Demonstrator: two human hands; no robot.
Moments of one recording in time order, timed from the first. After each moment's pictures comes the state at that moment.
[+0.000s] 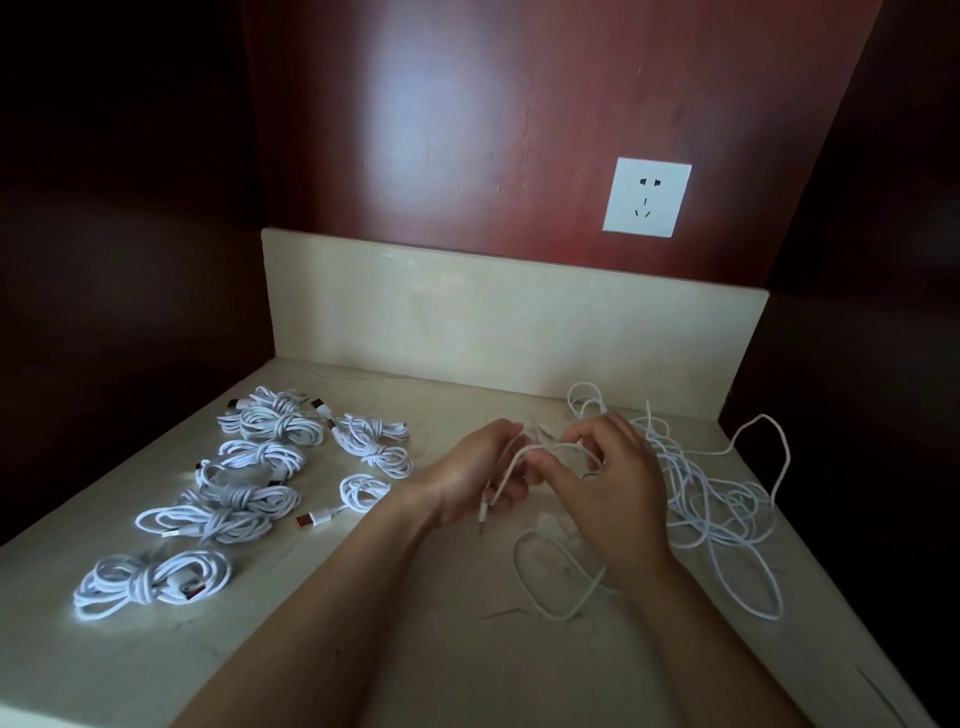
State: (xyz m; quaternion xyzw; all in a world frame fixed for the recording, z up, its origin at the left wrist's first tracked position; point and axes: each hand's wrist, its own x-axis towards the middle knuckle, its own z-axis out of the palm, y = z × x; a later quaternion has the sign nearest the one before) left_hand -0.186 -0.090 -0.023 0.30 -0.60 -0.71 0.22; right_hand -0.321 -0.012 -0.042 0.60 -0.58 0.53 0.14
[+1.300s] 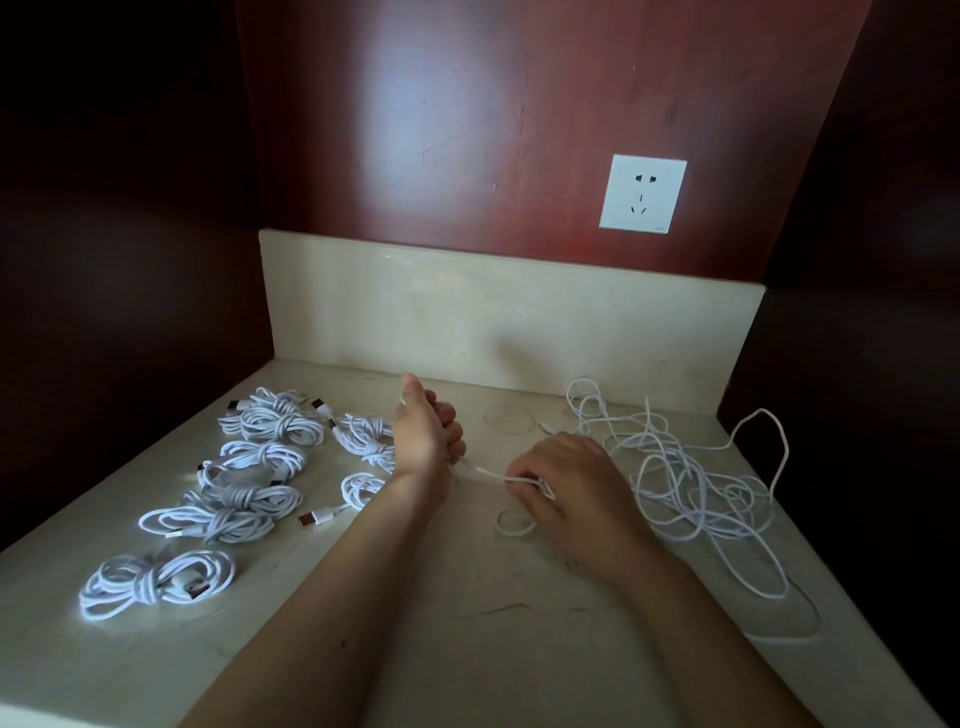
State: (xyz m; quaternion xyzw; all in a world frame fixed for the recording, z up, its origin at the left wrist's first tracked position) left_hand -0.175 -0.113 -0.021 0.34 -0.29 -0.69 0.57; right_hand -0.316 -0.014 -0.045 0.76 -0.55 0.32 0.11
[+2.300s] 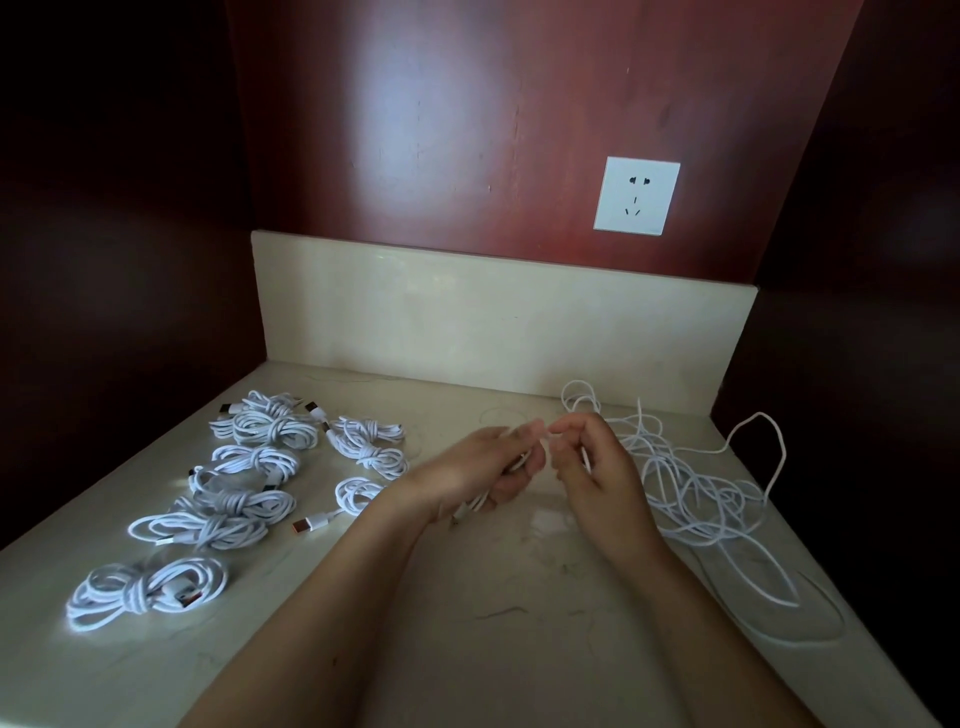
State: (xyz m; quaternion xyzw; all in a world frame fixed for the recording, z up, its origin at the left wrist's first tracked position) left_hand -0.177 -0.081 -0.014 0.26 -0.74 -0.57 0.23; right_hand -0.323 -0.015 -0.049 0.60 -0.56 0.57 -0.09
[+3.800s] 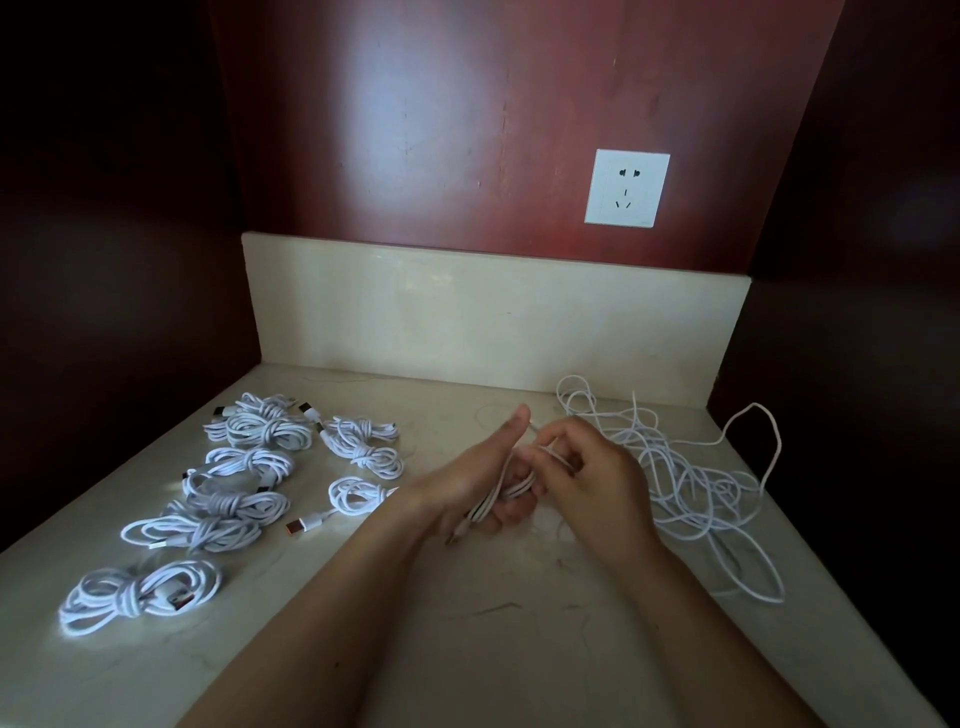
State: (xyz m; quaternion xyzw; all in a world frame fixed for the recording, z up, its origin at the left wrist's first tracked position) left_hand -0.187 -0.076 -0.022 0.29 -0.69 -0.66 0.12; right_hand -0.320 -0.007 -0.046 0.62 -0.61 0.49 0.03
